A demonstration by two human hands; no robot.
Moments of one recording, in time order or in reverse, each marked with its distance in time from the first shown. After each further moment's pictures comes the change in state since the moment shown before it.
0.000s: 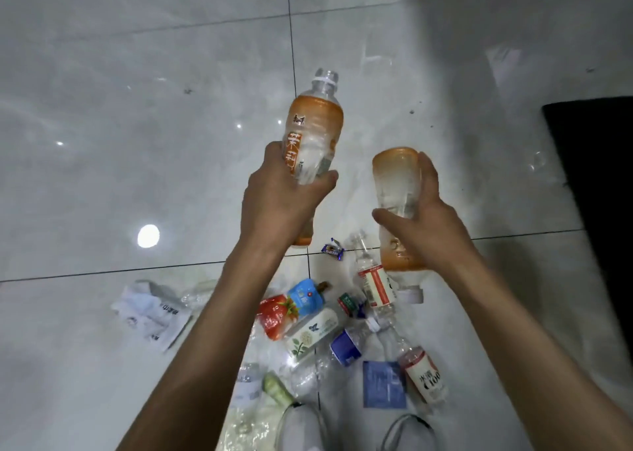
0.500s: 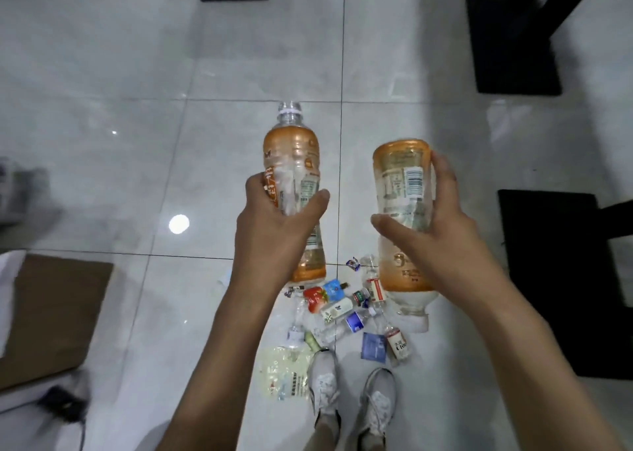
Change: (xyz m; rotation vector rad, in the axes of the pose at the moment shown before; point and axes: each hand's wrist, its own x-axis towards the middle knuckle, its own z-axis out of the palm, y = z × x) left_hand -0.157 0.237 -0.346 -0.280 0.124 -0.221; right_hand -0.239 -0.326 -0.266 0.172 -0.080 -0.130
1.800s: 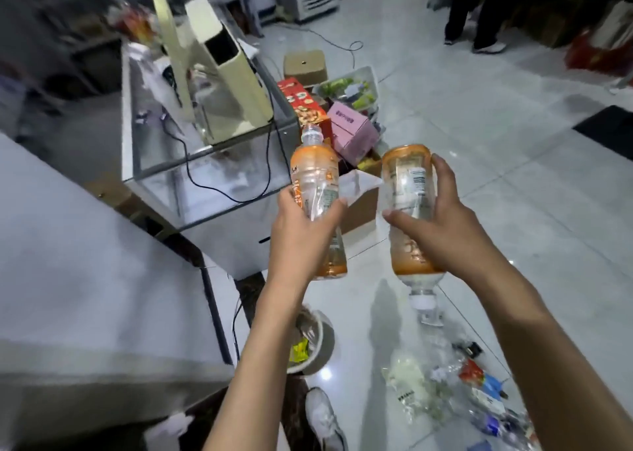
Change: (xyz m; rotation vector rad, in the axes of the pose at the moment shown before) left_hand -0.427 -0.085 -0.514 -0.229 0.923 -0.321; right_hand -0.461 -0.363 0.217 -0.242 -0.747 -0.727
